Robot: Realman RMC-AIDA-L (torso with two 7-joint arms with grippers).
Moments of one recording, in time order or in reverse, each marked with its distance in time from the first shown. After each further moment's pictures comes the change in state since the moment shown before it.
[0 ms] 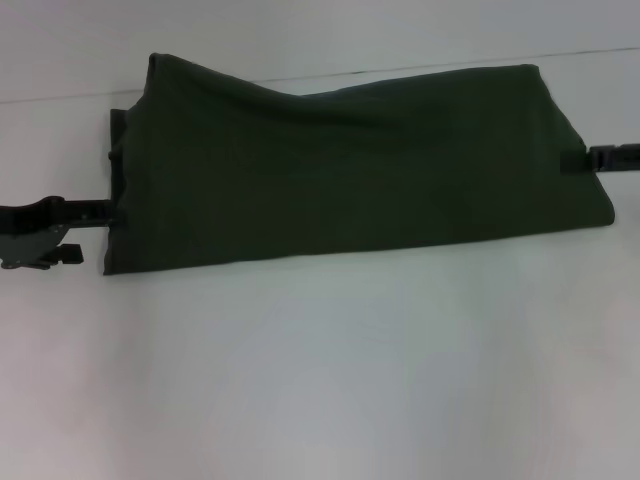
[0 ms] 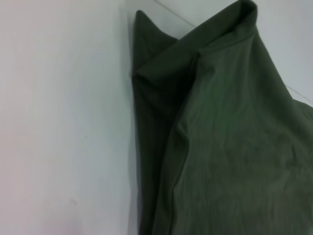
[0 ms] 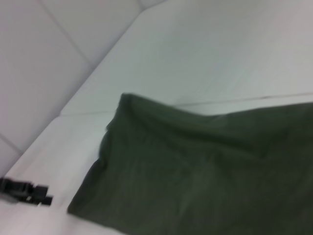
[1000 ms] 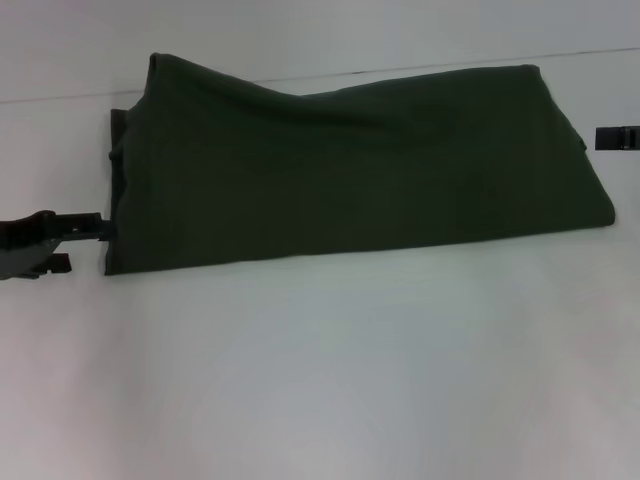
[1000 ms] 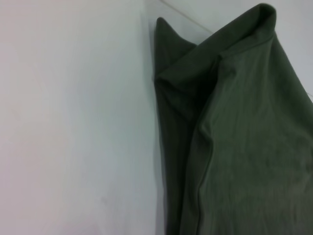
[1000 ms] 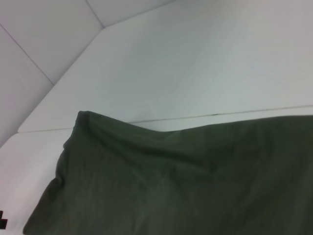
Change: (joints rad) left arm 0.045 -0.025 0.006 0.036 0.001 -0.042 0.033; right arm -0.004 -0.021 0.039 -0.006 -0.035 0.070 0.003
